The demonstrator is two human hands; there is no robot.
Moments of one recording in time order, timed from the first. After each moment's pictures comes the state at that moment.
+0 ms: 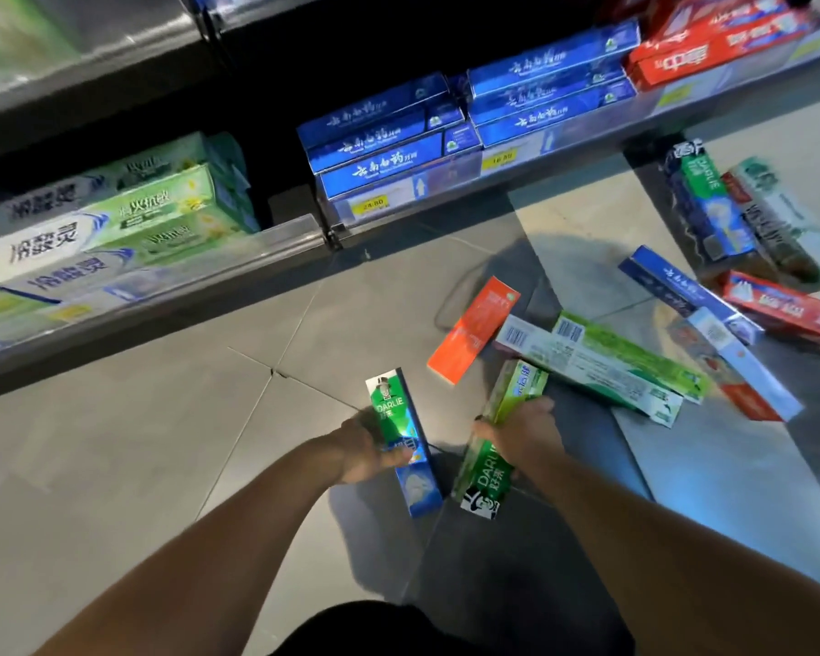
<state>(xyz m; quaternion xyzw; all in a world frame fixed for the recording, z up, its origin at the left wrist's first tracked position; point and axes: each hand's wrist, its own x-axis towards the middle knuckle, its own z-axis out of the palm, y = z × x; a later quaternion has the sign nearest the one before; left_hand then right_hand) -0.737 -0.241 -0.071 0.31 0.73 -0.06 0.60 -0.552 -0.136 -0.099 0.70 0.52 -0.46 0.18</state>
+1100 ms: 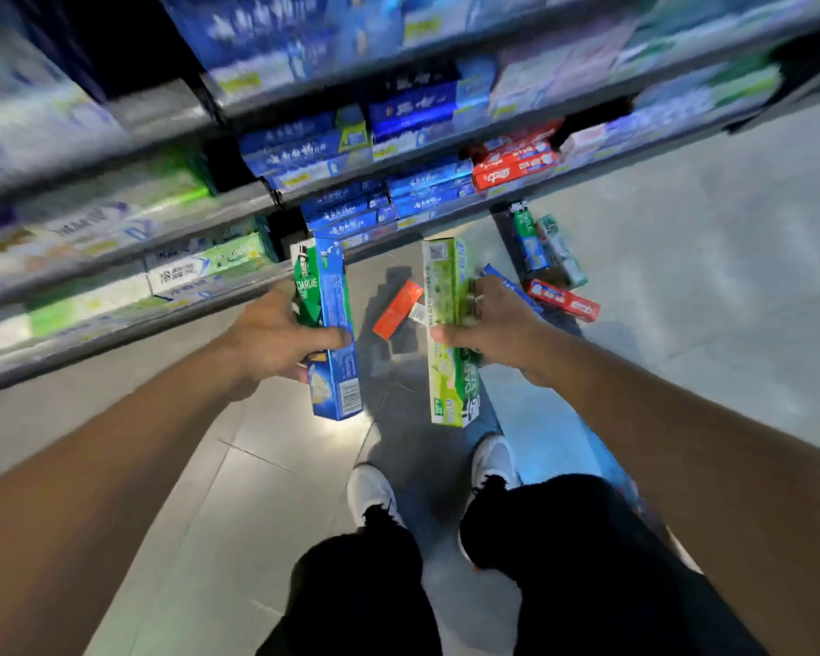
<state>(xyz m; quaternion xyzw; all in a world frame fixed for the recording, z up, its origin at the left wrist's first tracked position) -0.719 -0.215 0.394 0.21 0.76 0.25 0.56 -0.495 -0.083 0.374 0.53 0.59 -0.60 0.06</state>
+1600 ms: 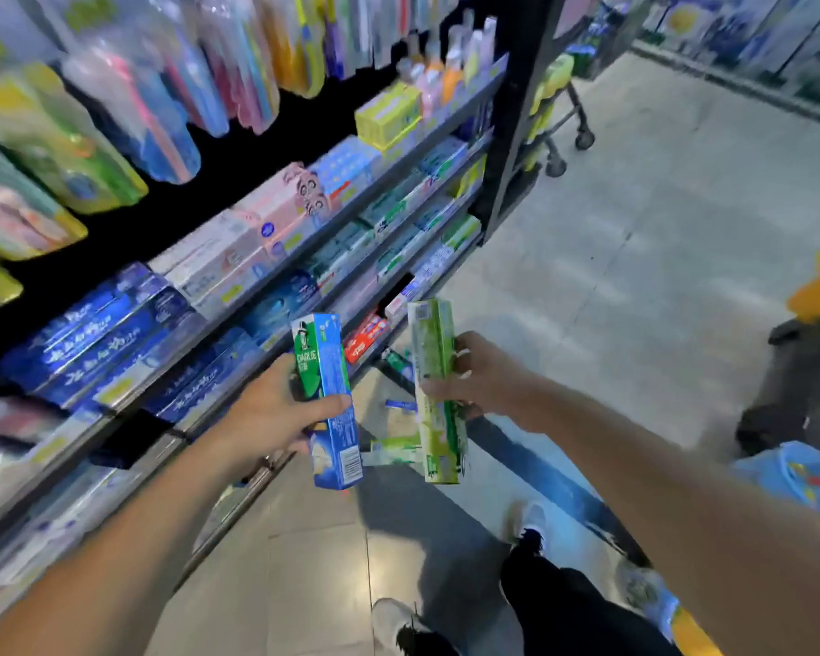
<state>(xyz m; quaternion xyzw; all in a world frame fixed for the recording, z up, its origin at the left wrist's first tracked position) -0.611 -0.105 0.753 0.45 0.66 0.20 0.57 -0.342 -0.074 0.735 0.61 0.49 -0.61 -0.15</state>
